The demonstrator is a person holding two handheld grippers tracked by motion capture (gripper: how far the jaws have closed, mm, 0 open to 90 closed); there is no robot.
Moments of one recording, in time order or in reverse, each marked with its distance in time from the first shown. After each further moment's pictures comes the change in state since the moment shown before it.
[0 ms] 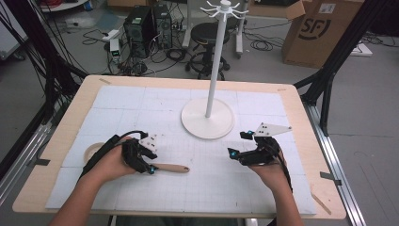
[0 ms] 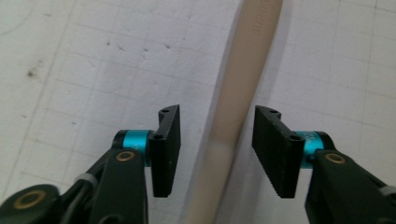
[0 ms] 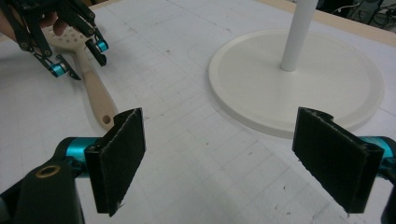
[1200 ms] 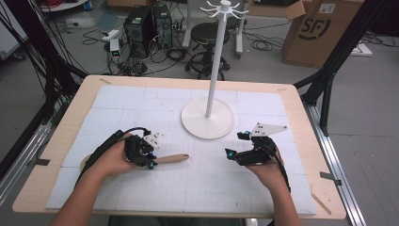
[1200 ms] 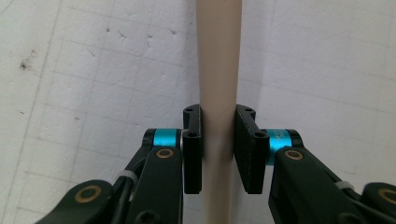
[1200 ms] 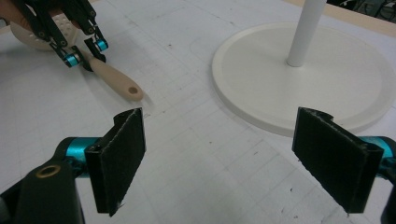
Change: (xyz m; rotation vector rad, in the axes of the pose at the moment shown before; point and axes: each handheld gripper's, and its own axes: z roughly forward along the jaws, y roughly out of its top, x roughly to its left) left arm 0.012 0.005 -0.002 0.064 -0.025 0.011; right arm 0.001 0.001 0.008 0.026 0.007 -0.005
